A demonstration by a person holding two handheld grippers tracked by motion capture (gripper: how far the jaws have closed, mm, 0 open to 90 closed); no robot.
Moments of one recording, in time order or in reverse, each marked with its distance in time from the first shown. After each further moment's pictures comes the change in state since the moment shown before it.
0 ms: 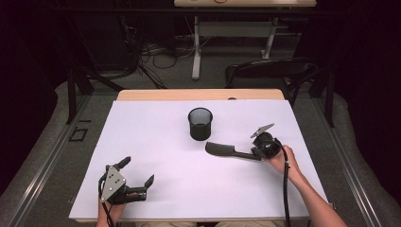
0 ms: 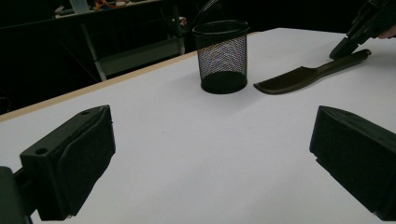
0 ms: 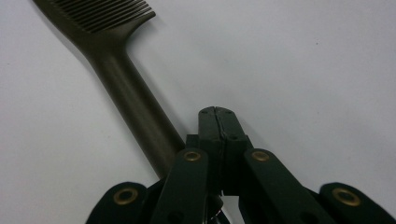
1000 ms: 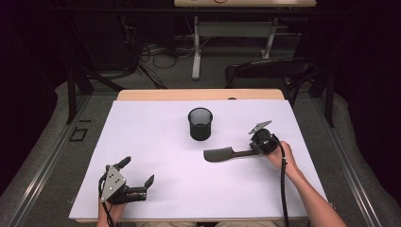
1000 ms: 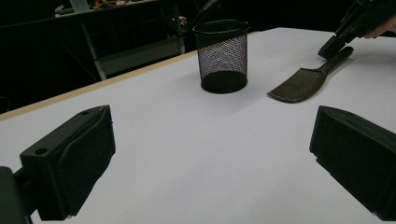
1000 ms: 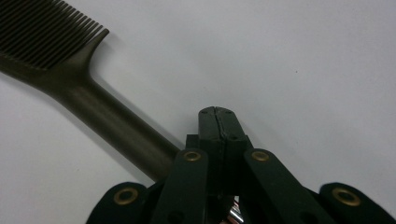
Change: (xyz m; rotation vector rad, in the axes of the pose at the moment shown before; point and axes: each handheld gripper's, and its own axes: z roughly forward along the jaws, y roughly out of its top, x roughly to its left) left arm 0.000 0.000 0.000 0.001 0.000 -0.003; right arm -0.007 0.010 0.009 -0.048 -0.038 -0.032
